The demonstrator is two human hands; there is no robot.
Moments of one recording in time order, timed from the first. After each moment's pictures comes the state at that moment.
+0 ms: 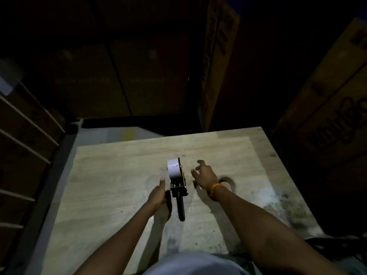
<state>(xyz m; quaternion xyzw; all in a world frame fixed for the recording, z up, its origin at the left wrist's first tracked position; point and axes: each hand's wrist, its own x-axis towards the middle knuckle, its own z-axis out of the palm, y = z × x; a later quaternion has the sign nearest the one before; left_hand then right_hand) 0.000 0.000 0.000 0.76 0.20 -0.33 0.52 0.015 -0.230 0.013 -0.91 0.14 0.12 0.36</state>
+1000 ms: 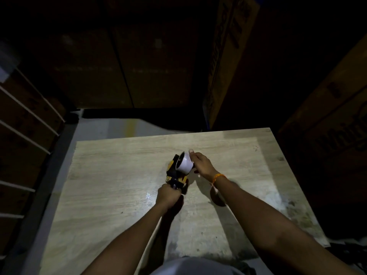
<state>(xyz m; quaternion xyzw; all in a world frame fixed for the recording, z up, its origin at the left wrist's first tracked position) 0.018 -0.033 0.003 0.83 0.19 -0.31 0.42 0.076 -0.216 0.029 -0.82 0.16 0.14 0.53</state>
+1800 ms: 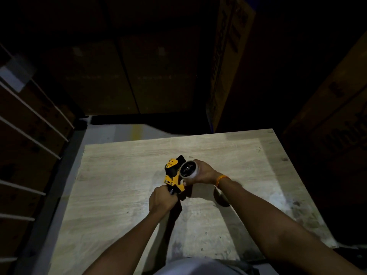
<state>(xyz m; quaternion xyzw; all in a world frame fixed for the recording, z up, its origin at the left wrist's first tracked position) -0.003 -0.004 0.021 0.94 0.08 -0.19 0.28 0.055 -0.222 0.041 -0.86 0.01 0.24 0.44</state>
